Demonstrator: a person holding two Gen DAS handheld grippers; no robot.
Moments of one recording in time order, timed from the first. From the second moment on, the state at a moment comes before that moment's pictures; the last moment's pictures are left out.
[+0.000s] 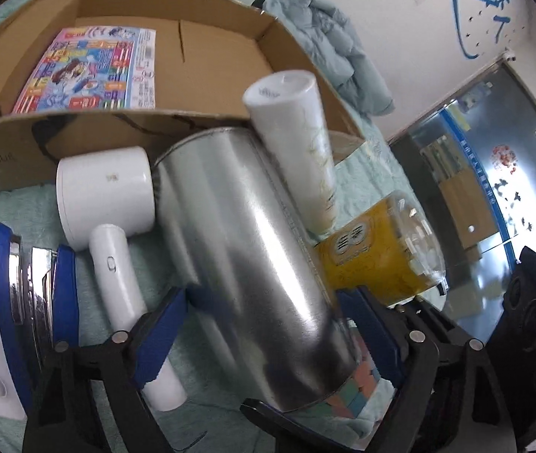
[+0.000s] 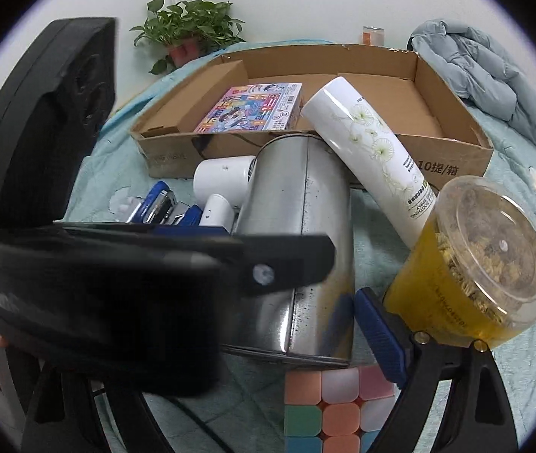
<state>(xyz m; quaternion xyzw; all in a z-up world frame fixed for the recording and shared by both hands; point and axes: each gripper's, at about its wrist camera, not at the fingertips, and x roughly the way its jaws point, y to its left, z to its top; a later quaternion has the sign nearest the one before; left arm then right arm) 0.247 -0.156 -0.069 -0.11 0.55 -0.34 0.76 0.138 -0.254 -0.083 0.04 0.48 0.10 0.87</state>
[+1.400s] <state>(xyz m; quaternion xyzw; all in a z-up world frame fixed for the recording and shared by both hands) 0.229 -0.147 0.050 -0.05 0.40 -0.29 0.87 0.150 -0.247 -0.021 0.07 0.37 0.16 0.91</state>
